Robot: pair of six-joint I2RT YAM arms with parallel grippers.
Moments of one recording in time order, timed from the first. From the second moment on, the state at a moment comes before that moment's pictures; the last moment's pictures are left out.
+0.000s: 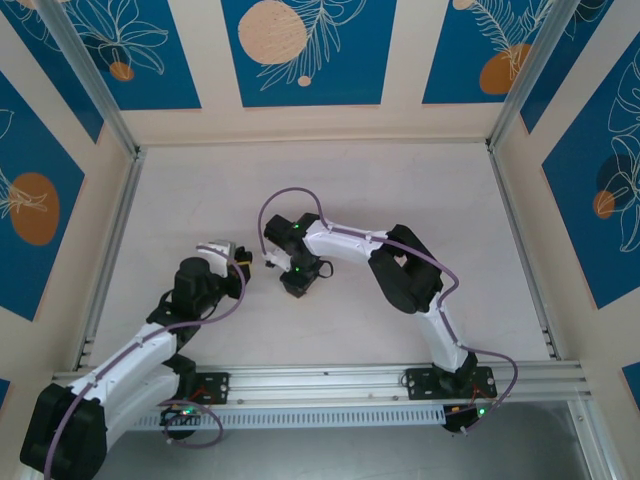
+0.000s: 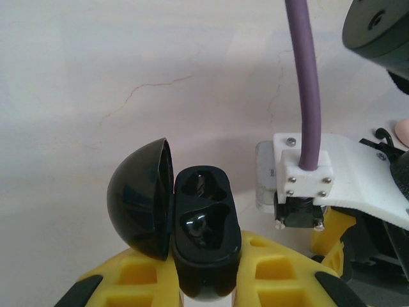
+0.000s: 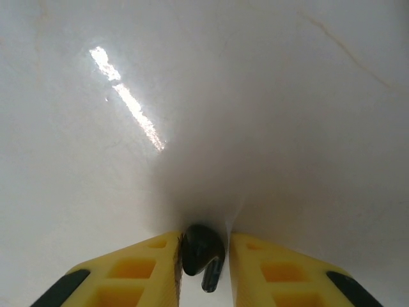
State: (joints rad) left arm -0.38 0.84 0.25 0.11 0.10 -0.26; right arm 0.91 2.18 1.66 -1.01 -0.15 -0.09
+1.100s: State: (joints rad) left arm -0.38 1.02 0.31 0.16 0.26 -0.20; right arm 0.74 1.91 1.30 -1.03 -0.16 0.34
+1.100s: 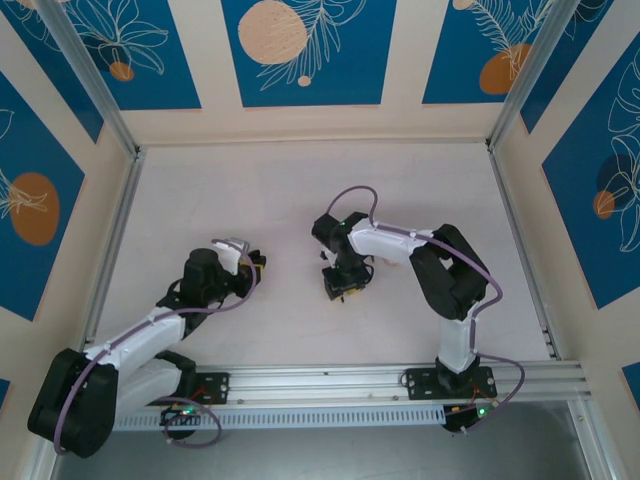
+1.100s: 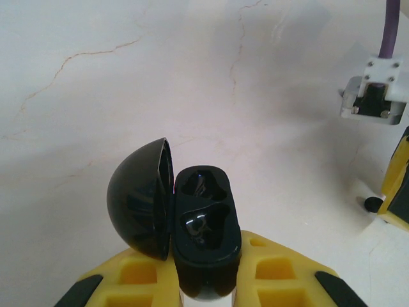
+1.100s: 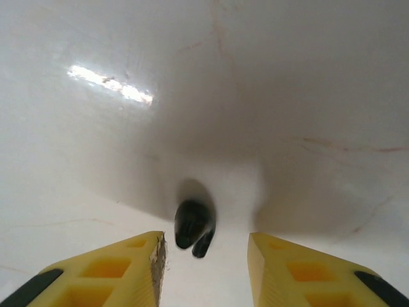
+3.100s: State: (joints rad) left arm -0.38 1.09 0.34 0.21 0.34 -0.19; right arm 0.68 1.98 1.33 -1.03 -0.28 0.39
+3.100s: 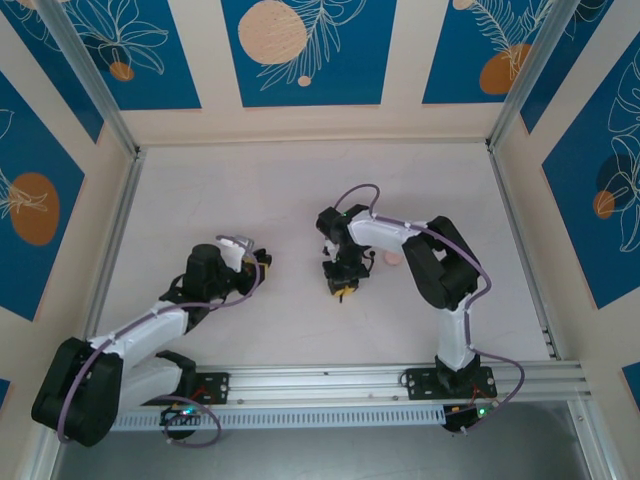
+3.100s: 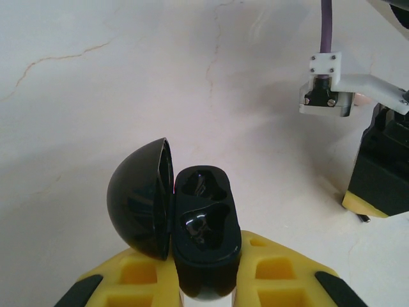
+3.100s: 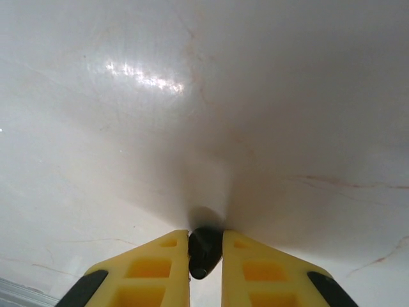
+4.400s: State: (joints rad) left arm -0.58 1.57 0.43 0.85 0.78 0.00; right arm 0.69 1.15 0.71 -0.16 -0.26 0.17
